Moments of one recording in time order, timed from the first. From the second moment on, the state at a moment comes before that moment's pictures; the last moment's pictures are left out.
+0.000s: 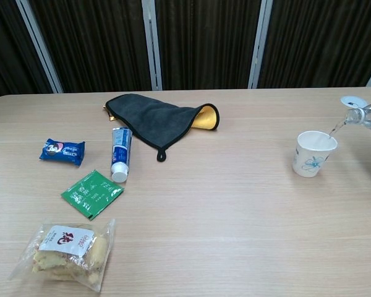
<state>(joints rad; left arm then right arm) -0.09 -1.10 -0.06 -1.71 1.44 1.49 0.18 0.55 -1.69 0.17 -0.59 -1.32 1.03 -0.17</state>
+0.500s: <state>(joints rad) -0.09 -1.10 -0.06 -1.72 1.44 1.48 0.17 0.54 -1.64 0.23 -0.72 -1.28 1.01 0.04</state>
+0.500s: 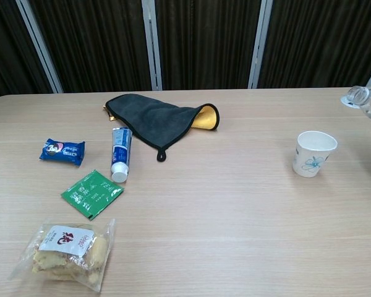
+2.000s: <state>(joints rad) -0.09 -1.09 -0.05 -1.72 1.45 1.47 0.16 0.46 -1.54 -0.02 -1.17 -1.68 1.14 0.87</state>
